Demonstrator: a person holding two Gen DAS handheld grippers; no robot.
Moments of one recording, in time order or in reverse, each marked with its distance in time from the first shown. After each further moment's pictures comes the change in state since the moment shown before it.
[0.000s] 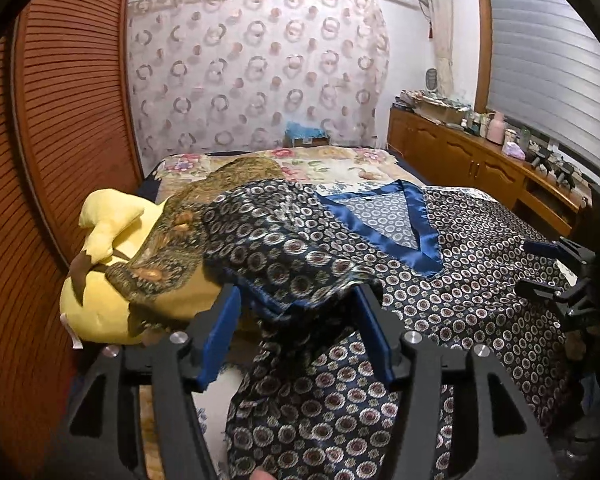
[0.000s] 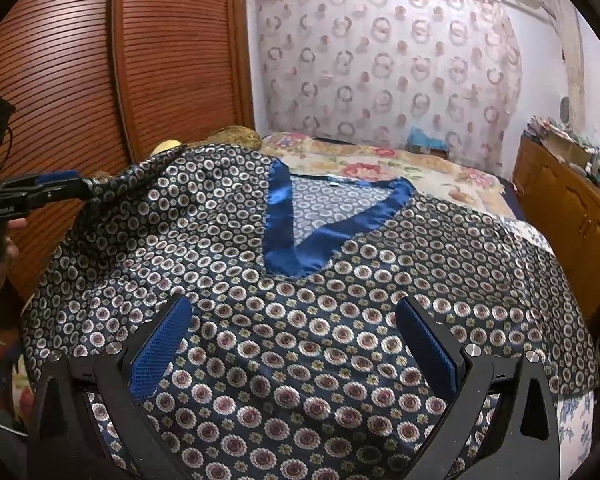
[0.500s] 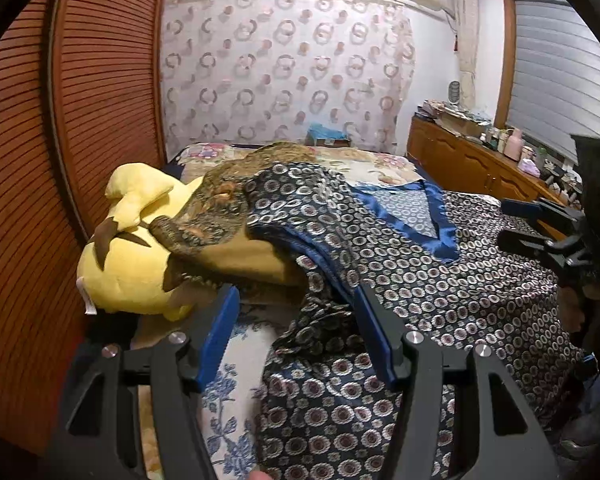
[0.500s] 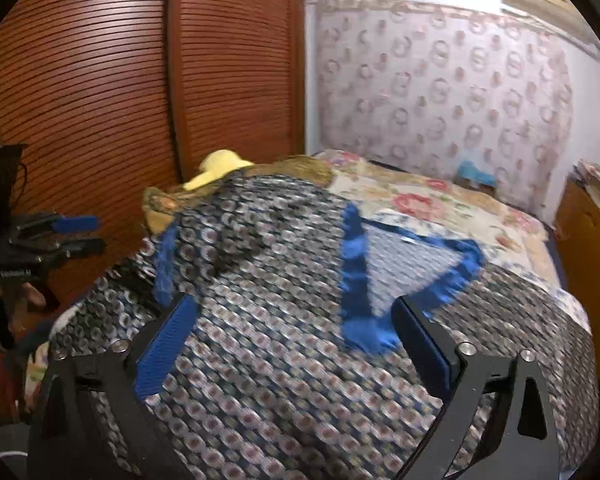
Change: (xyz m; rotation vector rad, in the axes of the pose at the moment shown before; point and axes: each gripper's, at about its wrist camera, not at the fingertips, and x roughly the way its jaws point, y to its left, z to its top) left arm -0.021 0.027 -0.036 -0.088 -0.011 0.054; right arm 0.025 0.059 0.057 -0.133 -0.030 0.164
